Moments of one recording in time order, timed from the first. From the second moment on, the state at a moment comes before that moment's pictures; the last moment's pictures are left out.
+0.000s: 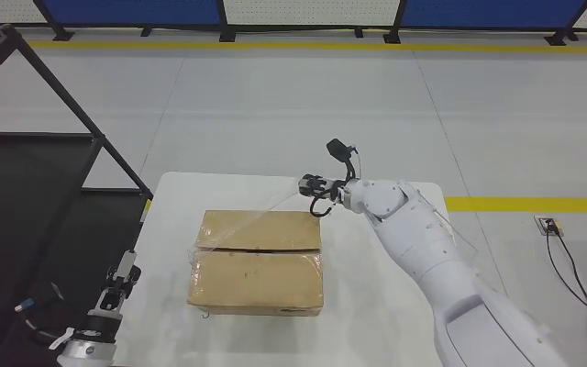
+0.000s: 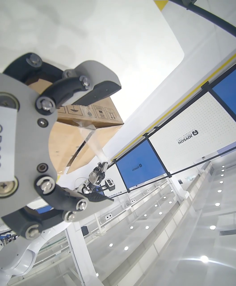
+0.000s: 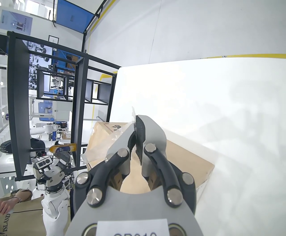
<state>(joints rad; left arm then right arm) 1.68 -1.20 -1.85 -1.95 0.11 -0.22 -0.12 -0.09 -1.60 0.78 -0.23 0.00 -0.37 0.63</state>
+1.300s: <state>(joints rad) 1.52 -1.19 -1.79 -1.85 0.17 -0.23 -0.32 -0.80 -1.35 1.20 -1.24 0.14 -0.49 0.81</state>
